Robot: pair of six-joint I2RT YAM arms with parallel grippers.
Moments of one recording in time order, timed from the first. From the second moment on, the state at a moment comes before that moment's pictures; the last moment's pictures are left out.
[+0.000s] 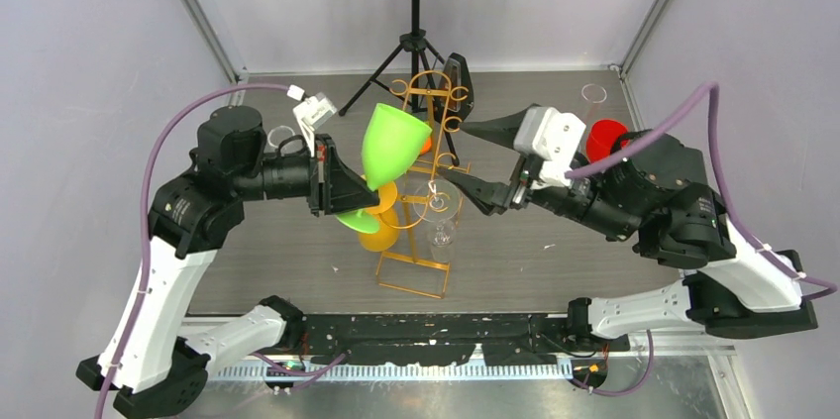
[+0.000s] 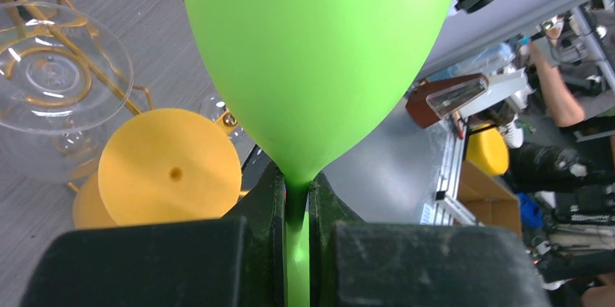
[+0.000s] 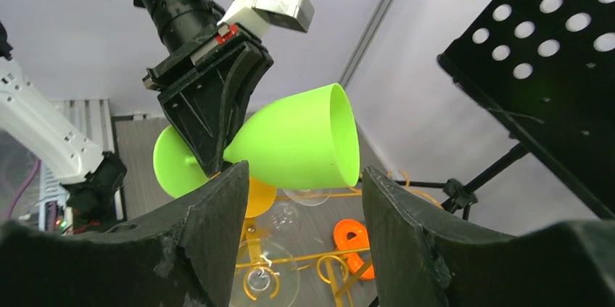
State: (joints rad) left arm -0.52 0.99 1.55 -0.92 0.76 -0.38; right arm 1.39 1.07 1.74 -0.51 0.28 -0.39
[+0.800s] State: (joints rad) left arm -0.54 0.82 1.51 -1.16 0.81 -0.01; right arm 1.09 1.34 2.13 -0.95 -0.46 -0.16
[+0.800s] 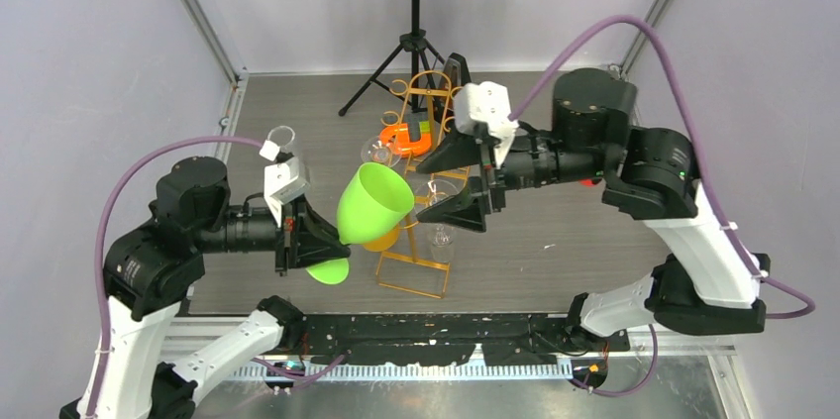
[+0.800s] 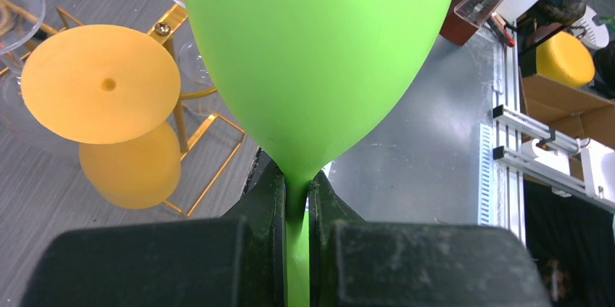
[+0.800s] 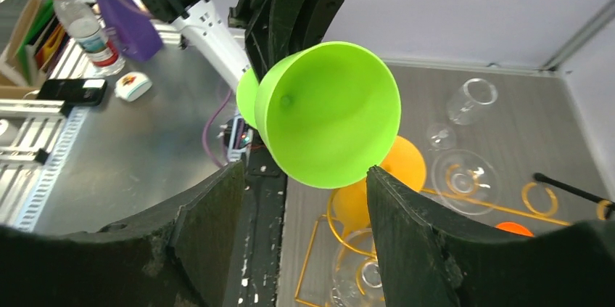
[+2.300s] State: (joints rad) left arm -0.61 0.82 1.50 -1.19 0.73 0.03; right arm 1.11 1.47 2.03 -0.93 -0.78 -0.12
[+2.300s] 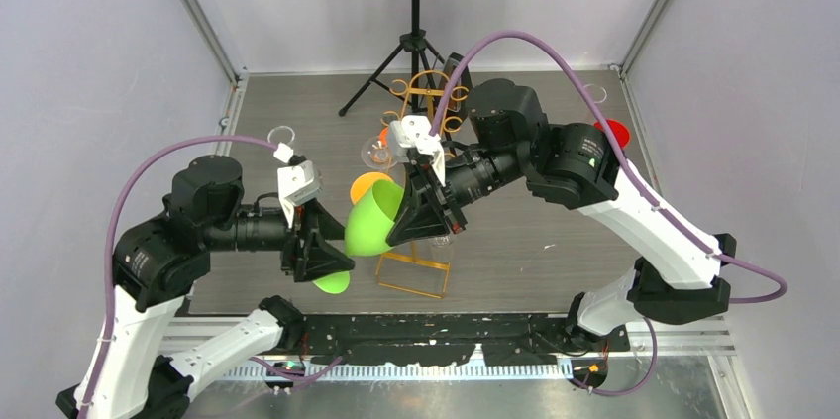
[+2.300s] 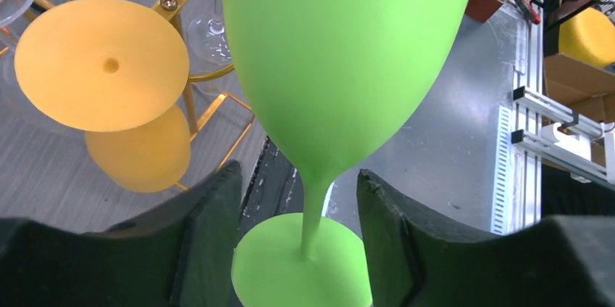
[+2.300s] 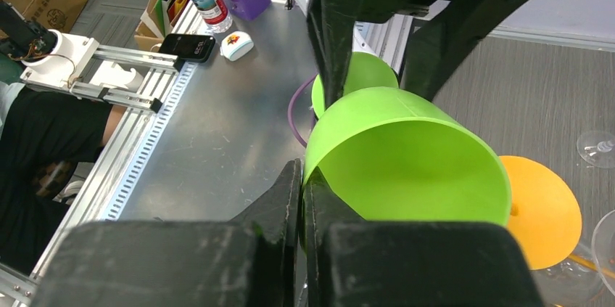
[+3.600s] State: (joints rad) left arm -0.61 0.81 1.49 -1.15 0.61 -0.02; right arm 1.11 0.95 1.73 -1.37 -0.27 0.08
